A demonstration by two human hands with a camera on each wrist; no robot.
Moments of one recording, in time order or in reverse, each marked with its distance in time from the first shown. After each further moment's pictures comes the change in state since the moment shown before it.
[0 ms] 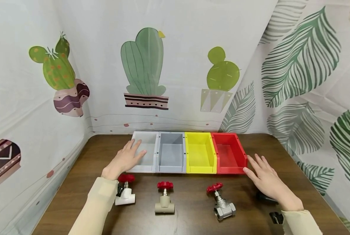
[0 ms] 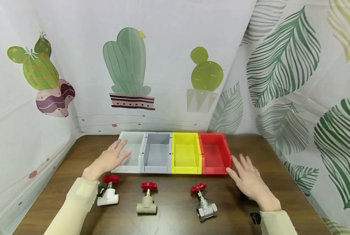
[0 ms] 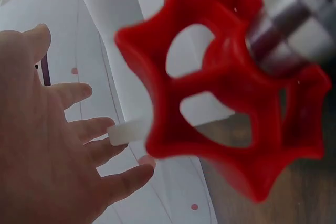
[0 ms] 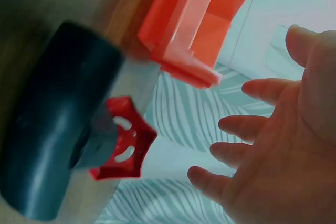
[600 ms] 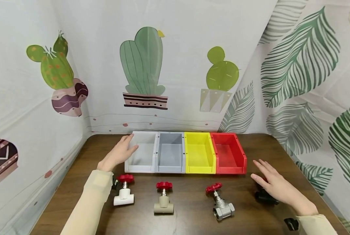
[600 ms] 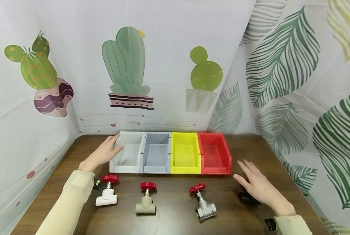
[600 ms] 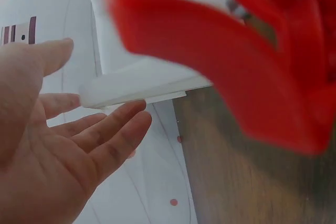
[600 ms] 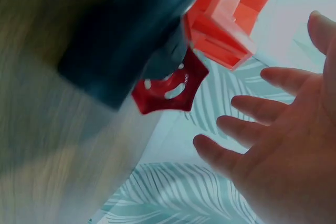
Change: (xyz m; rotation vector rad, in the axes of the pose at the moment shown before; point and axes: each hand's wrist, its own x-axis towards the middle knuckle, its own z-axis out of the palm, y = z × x) left_hand 0.021 -0.032 -0.008 -0.130 0.085 0.069; right_hand -0.015 0.033 -0.008 0.093 -0.011 -0.088
